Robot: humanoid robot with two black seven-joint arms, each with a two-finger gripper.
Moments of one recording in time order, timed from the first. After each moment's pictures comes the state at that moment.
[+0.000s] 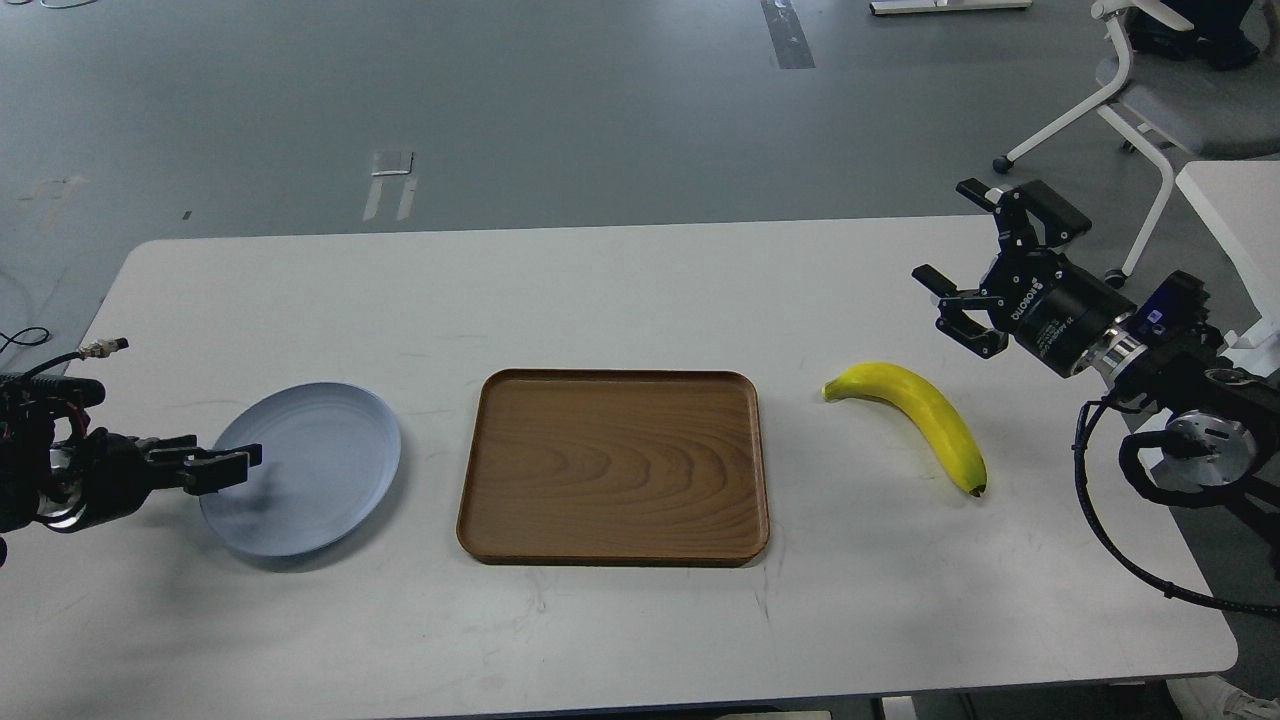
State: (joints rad) left arm -0.61 0.80 -0.30 -0.77 1.62 -0.14 -0.49; right arm 0.69 -0.69 0.39 0.95 -0.19 0.49 0.49
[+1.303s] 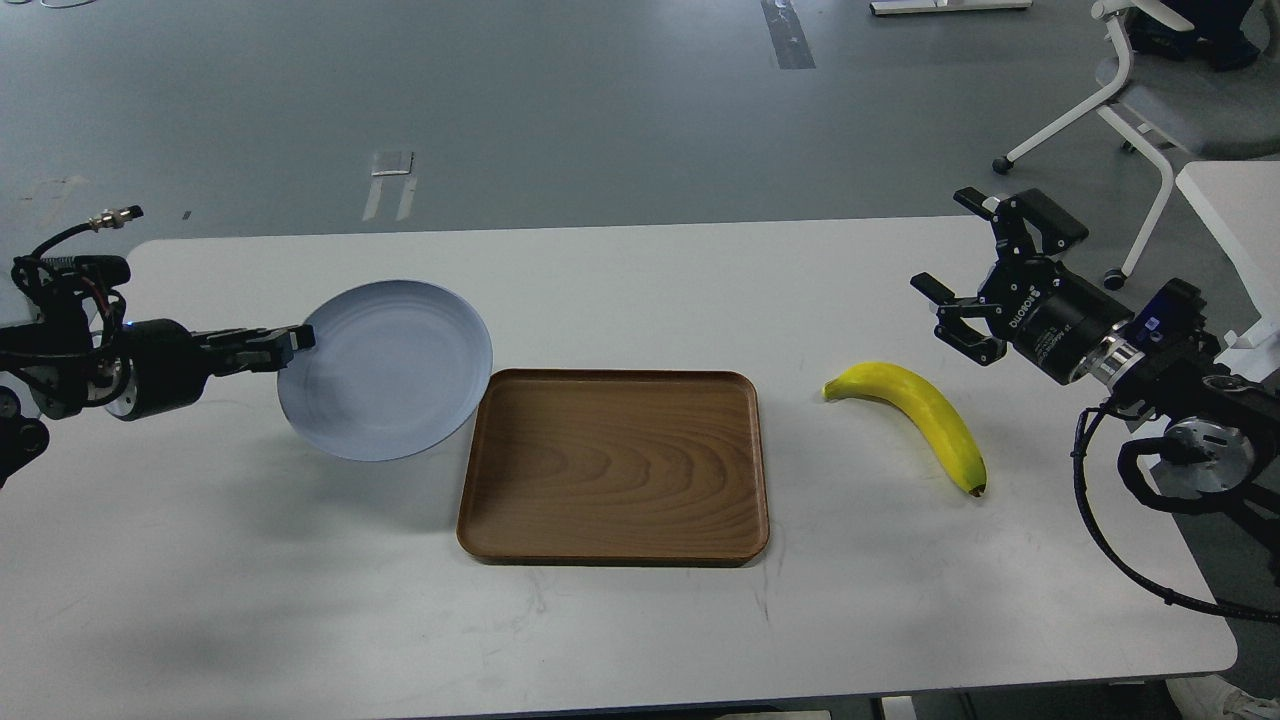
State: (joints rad) left arm -0.86 0.82 -0.30 -1.00 1.46 -0.25 -0.49; right arm 0.68 -0.69 0.39 0.96 -0.19 0.49 0.49
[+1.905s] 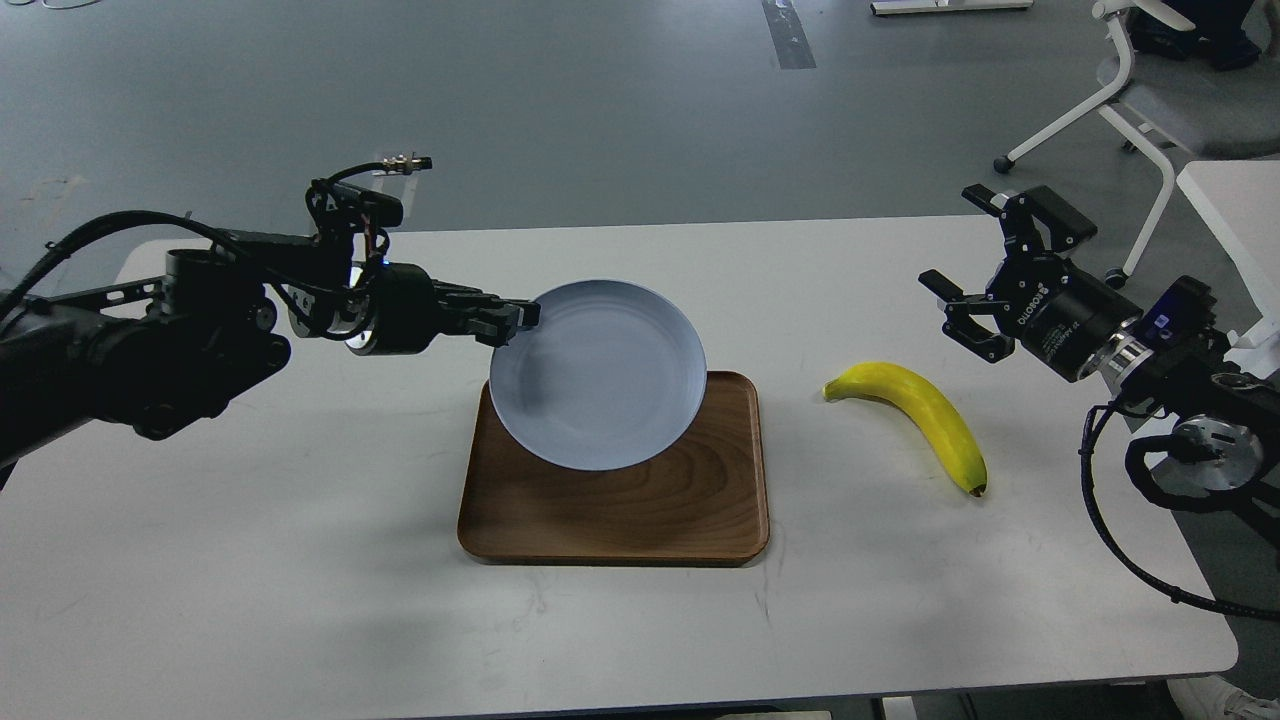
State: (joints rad) left arm -1.12 0.38 -0.06 -0.83 1.49 -0.32 -0.49; right arm 0.68 -0.70 0.39 0.95 -0.19 0.49 0.49
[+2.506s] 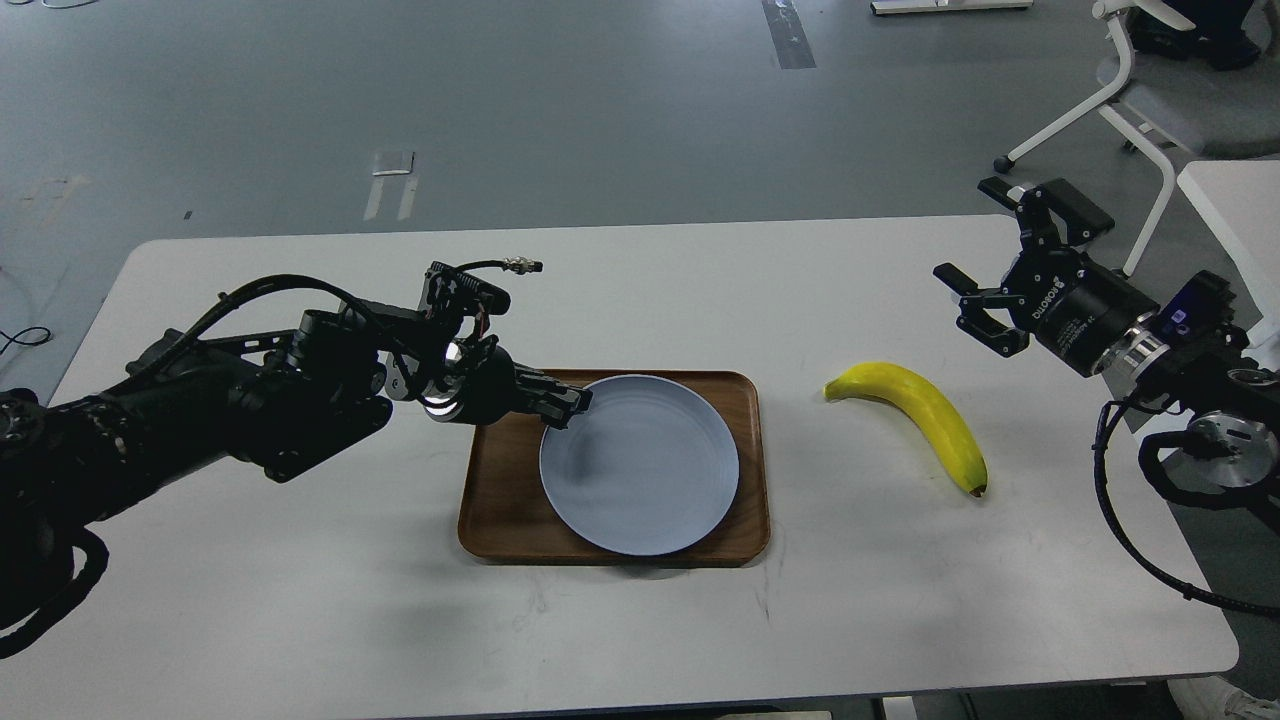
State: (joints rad) left arm -1.08 0.18 0.08 -0.65 1.49 -0.31 -0.49; right arm 0.68 -0.71 0.40 0.95 -0.19 0.49 0.49
